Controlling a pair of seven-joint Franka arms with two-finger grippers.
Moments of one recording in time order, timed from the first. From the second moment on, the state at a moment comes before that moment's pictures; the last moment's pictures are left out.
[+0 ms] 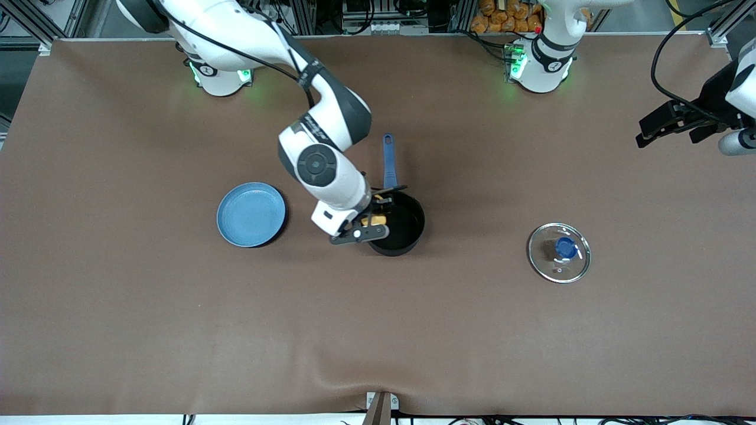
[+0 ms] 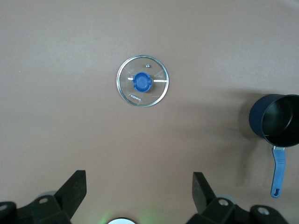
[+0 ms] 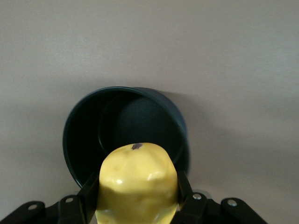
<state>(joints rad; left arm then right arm) -0.05 -0.01 -0.04 -1.50 -0.03 1.46 -0.19 0.61 0.72 0.11 -1.34 0.18 2.13 0.49</state>
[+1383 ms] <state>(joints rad) -0.03 -0.02 -0.11 -1.56 0.03 1.48 -0.14 0.71 0.90 0.08 -1.28 0.09 2.29 0.65</state>
